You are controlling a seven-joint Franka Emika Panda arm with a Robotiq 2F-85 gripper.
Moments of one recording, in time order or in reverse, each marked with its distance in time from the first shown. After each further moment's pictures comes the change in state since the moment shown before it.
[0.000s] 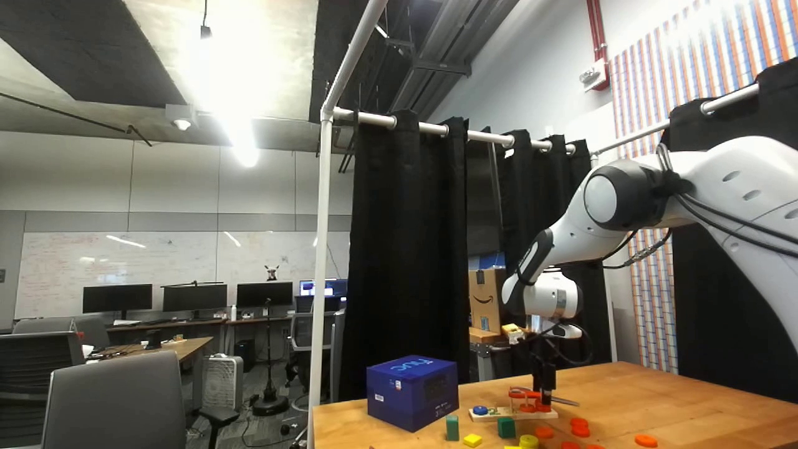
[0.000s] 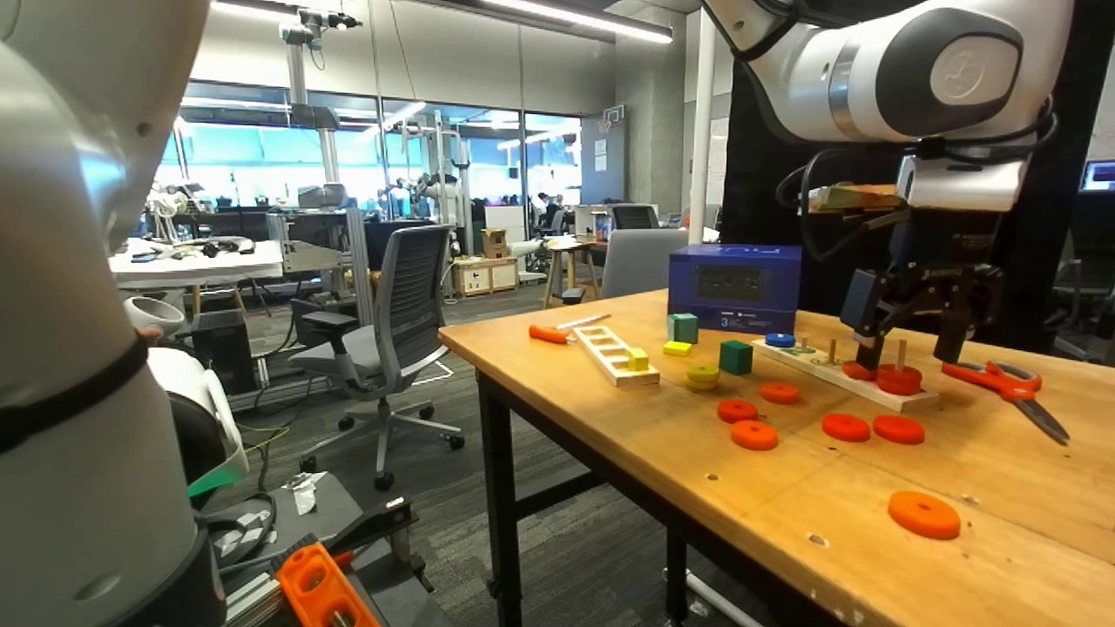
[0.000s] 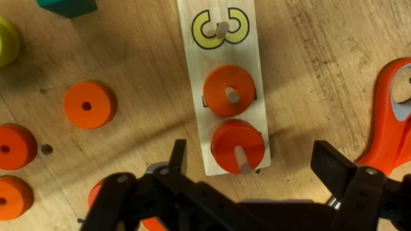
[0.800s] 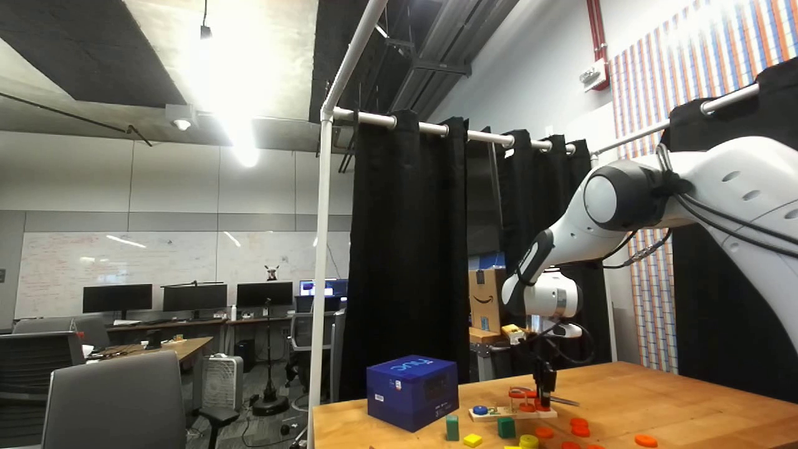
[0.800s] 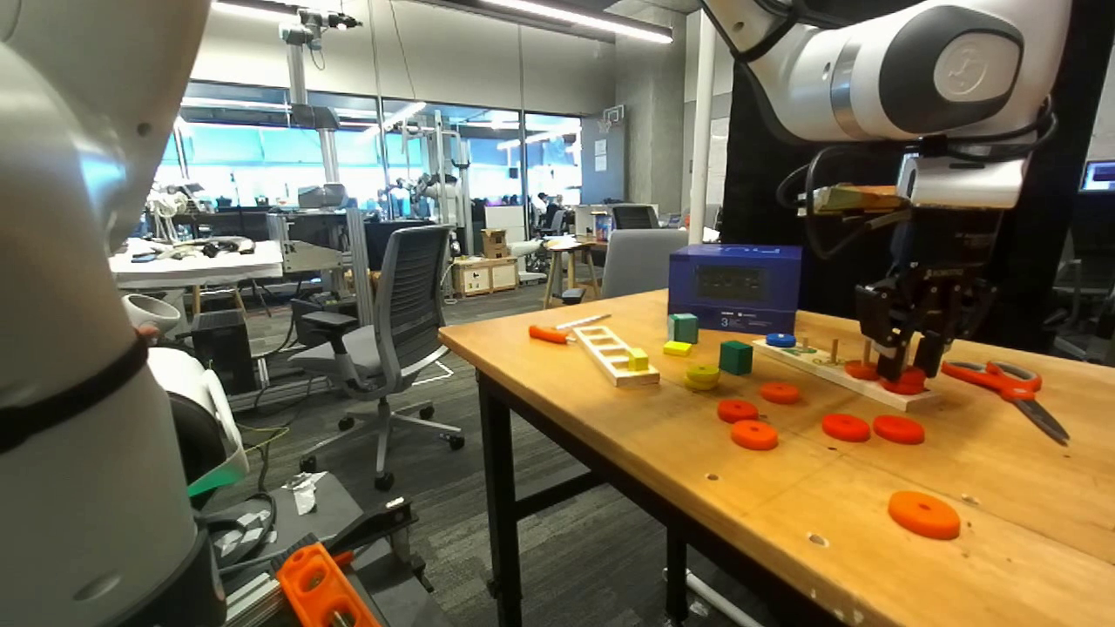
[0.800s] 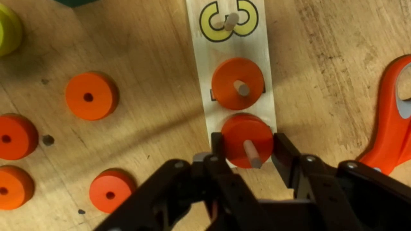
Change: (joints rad) arm 0.000 0.001 -0.001 0.006 -0.026 -0.014 0.000
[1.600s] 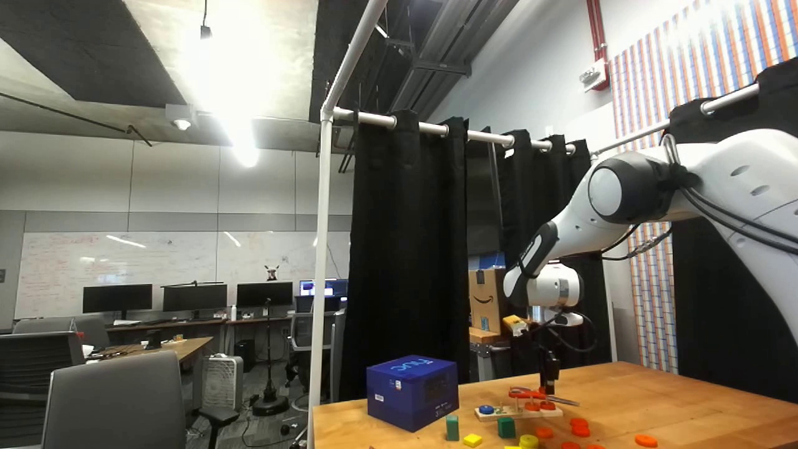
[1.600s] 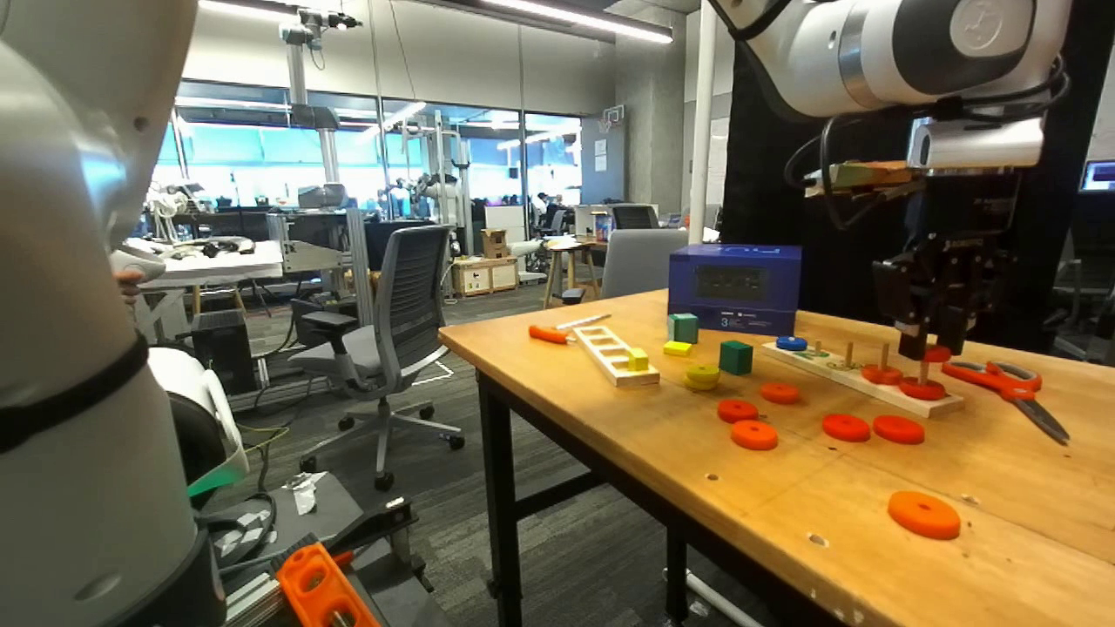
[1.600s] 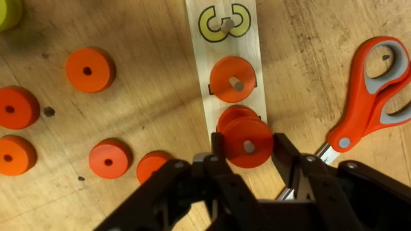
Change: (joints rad) arm 0.004 -0.041 -0.015 0.005 -0.074 -0.017 0.023
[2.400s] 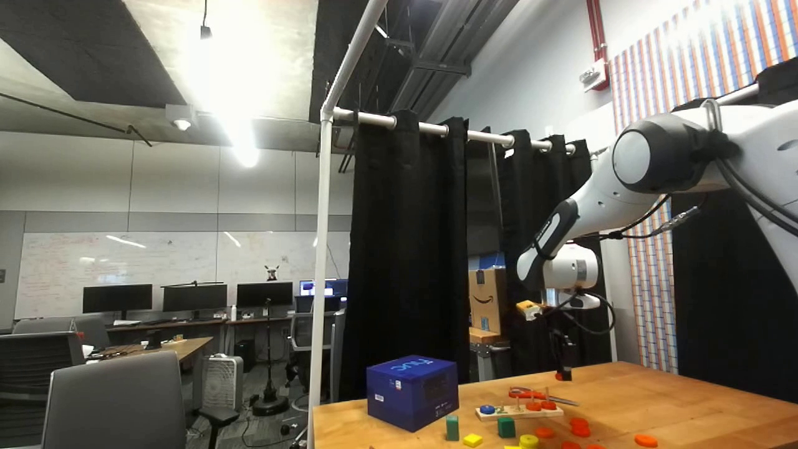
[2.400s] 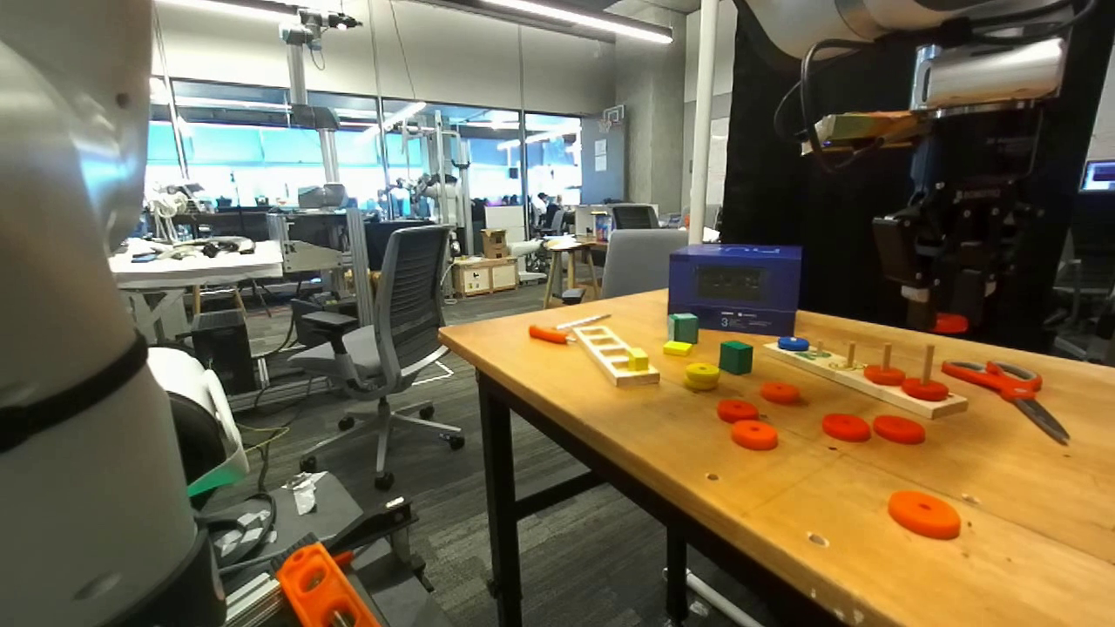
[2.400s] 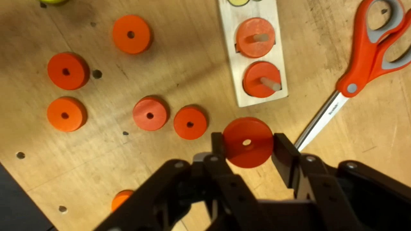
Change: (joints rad) arm -0.003 -0.175 -0.027 -0.142 -0.069 -0.020 0.055
